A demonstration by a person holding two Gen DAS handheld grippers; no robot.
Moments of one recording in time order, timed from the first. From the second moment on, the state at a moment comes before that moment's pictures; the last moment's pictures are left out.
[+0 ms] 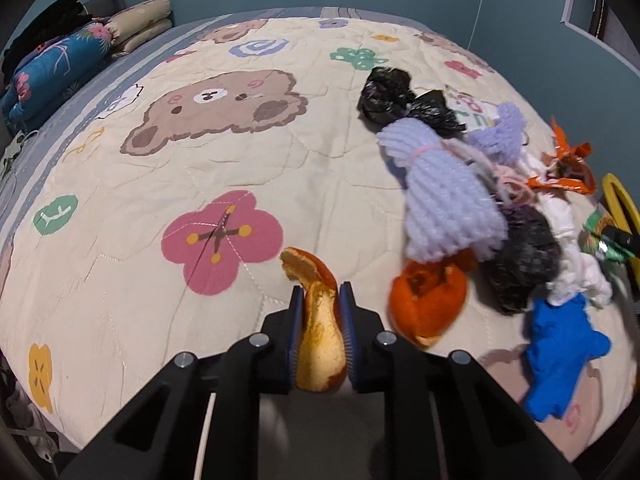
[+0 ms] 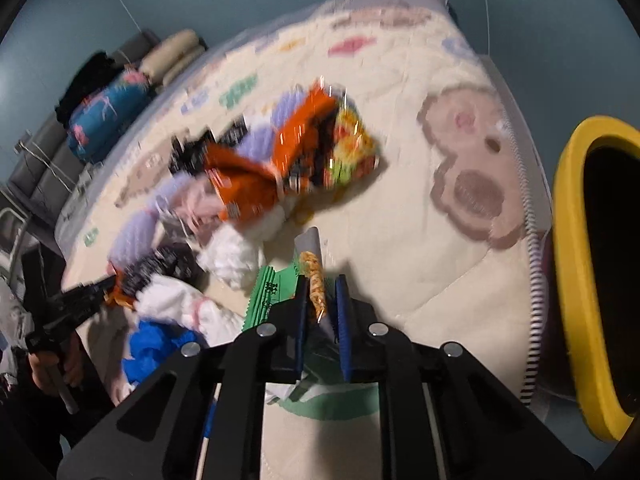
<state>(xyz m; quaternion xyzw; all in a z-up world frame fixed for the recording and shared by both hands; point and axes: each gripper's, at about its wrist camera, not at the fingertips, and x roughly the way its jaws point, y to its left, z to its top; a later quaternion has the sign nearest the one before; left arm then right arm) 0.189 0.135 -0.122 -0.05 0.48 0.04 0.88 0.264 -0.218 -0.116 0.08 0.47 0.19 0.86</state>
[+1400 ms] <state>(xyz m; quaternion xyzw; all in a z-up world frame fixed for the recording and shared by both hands) 0.208 -0.109 0.037 -0.02 0.36 -0.20 0.91 0.202 -0.405 0.021 0.22 0.33 0.15 0.90</state>
